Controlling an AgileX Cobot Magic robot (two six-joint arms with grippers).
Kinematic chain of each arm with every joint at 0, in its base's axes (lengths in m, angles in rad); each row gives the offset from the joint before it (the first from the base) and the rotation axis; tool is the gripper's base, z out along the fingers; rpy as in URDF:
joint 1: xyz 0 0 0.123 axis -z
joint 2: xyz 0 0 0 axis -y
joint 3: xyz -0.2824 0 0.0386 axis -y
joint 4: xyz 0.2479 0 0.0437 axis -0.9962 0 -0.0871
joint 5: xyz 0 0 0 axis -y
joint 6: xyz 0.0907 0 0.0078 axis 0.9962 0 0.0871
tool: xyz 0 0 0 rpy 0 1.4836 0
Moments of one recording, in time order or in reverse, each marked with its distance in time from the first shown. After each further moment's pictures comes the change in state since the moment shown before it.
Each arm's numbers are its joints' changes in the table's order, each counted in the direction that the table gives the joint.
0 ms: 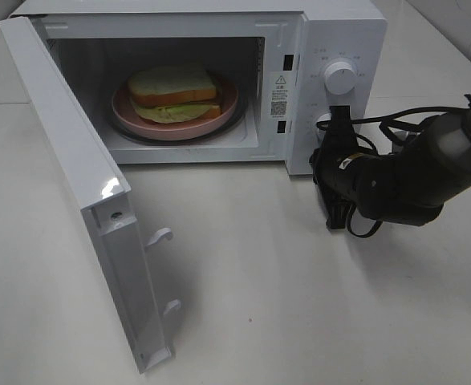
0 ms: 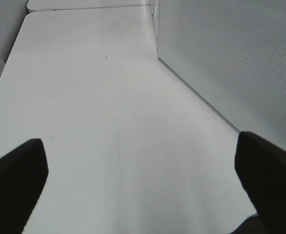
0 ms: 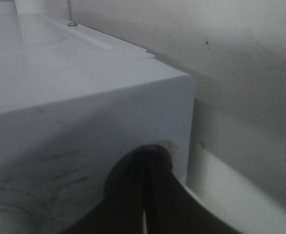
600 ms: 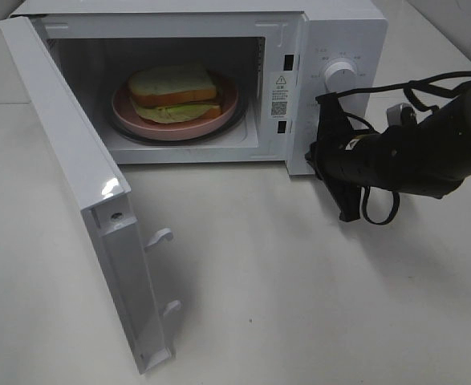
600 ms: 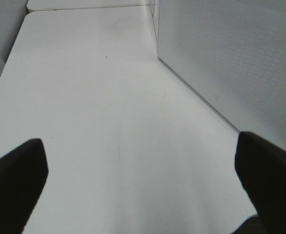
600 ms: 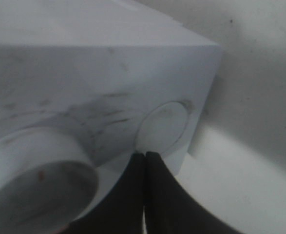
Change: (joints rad) left arm 0.000 0.000 0.000 0.000 0.000 0.000; right arm 0.014 0.130 -0.004 0.054 -0.239 -0.189
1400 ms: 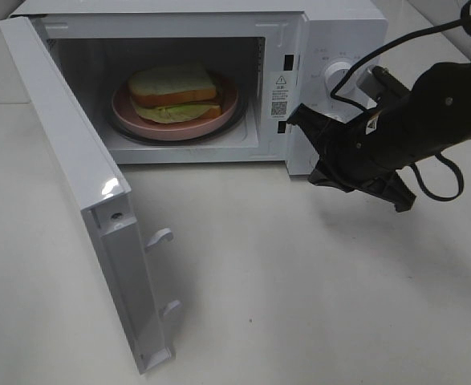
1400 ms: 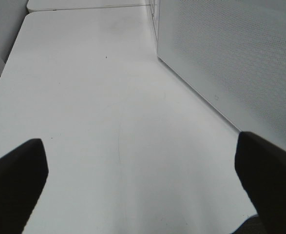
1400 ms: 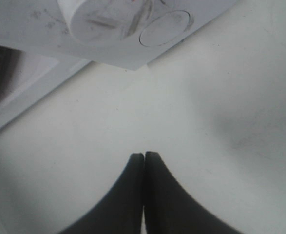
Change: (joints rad) left arm 0.000 0.000 0.000 0.000 0.000 0.000; right arm -0.001 0.241 0.006 0.309 -0.573 -0.340
